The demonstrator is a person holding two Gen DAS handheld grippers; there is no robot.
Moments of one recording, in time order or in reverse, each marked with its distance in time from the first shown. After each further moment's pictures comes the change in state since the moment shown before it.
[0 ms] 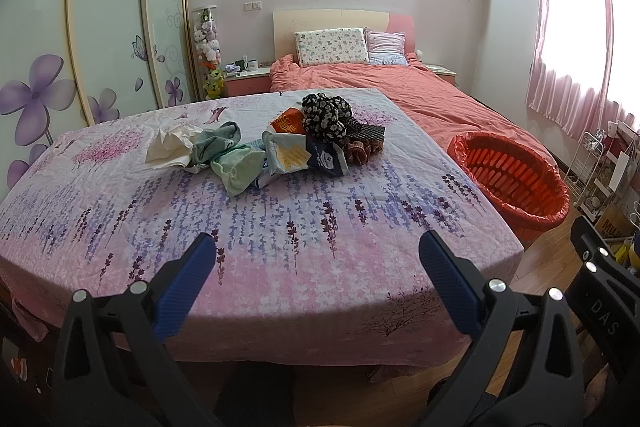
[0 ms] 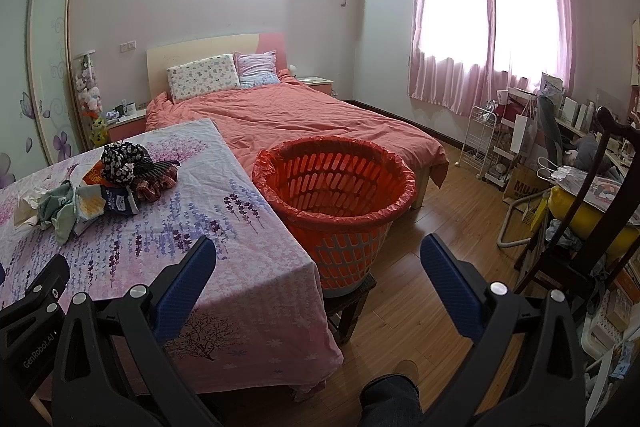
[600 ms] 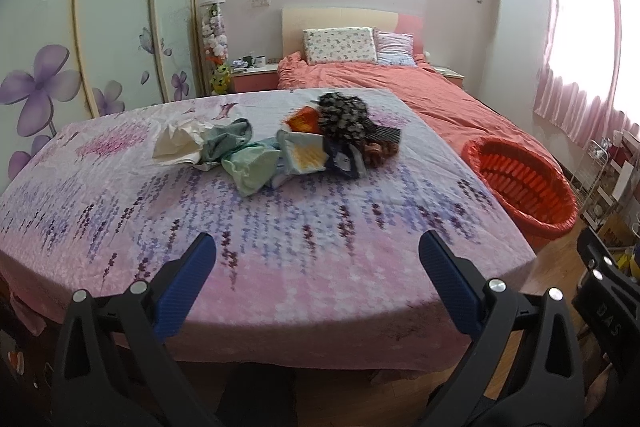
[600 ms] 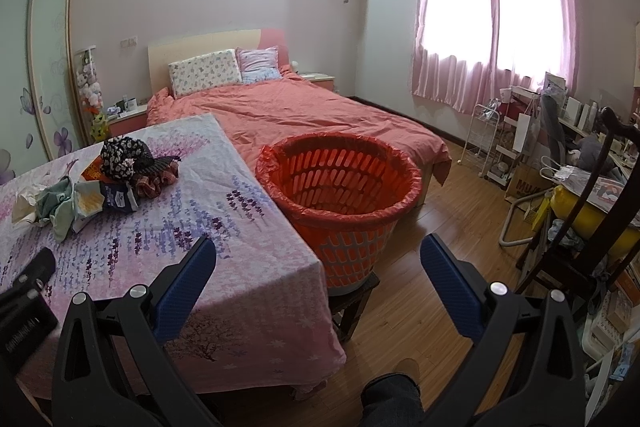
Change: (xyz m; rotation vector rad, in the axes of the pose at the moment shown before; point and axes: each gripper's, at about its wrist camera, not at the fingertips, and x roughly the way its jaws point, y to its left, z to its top) left arm 0.013 0.022 0.004 -0.040 0.004 0.019; right arm 0.007 0.002 -0.001 -0.009 0.019 0.017
